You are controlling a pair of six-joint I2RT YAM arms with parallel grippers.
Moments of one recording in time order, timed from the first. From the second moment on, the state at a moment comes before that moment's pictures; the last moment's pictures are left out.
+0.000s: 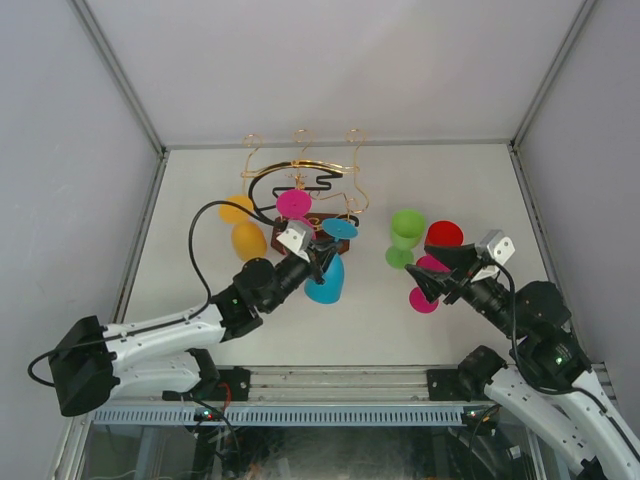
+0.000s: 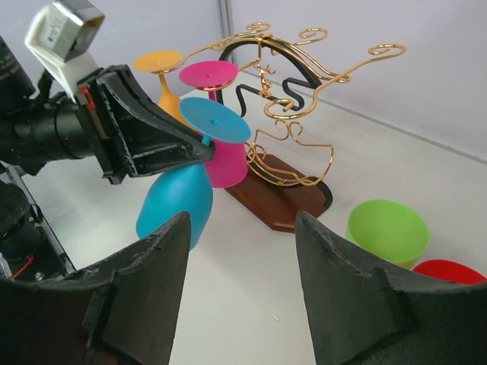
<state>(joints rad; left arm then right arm) -1.01 1.07 0.57 0.59 -0.24 -0.17 0.64 0.32 0.70 -0.31 -0.14 0.10</state>
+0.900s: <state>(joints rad) -1.10 1.25 0.61 0.94 -0.47 0.04 0.64 0.31 0.70 -0.36 -0.15 0.09</state>
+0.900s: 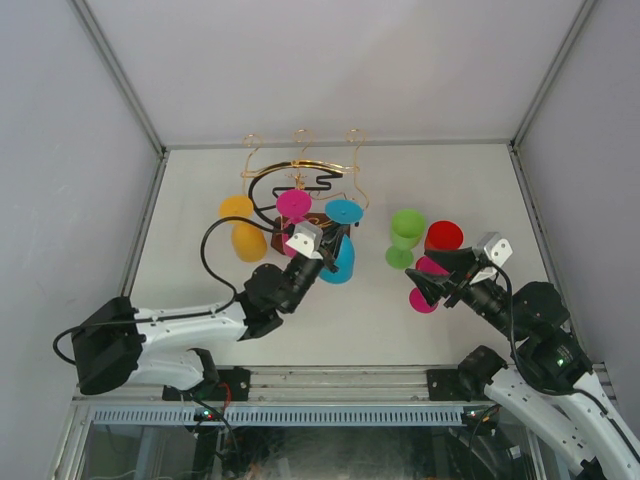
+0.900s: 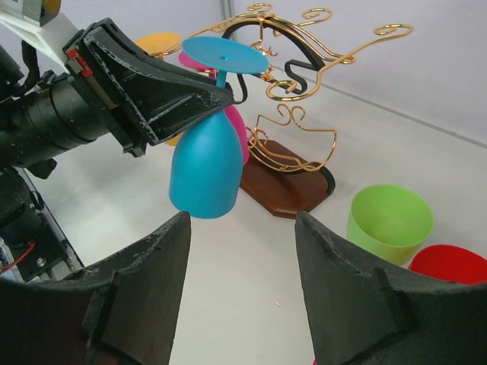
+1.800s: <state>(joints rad) -1.11 1.48 0.63 1.31 -0.56 0.20 0.64 0.31 0.70 -0.40 -0.16 0.09</state>
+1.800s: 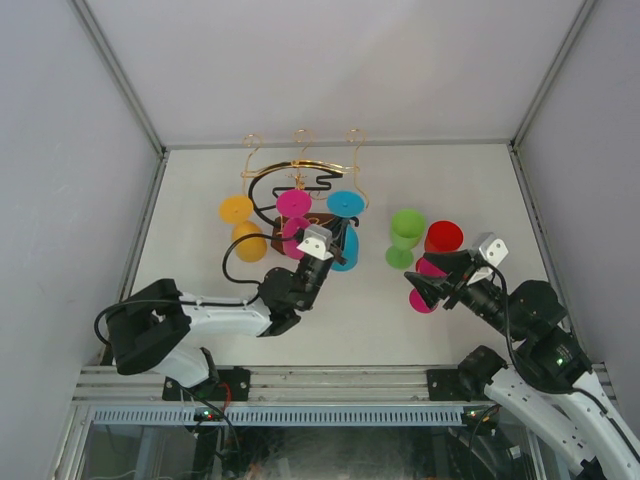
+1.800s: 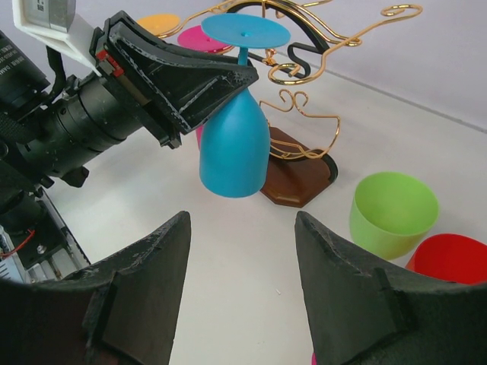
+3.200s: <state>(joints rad) -1.03 1.61 0.70 1.34 -0.57 0.14 0.64 0.33 0.70 -0.45 -0.16 0.09</state>
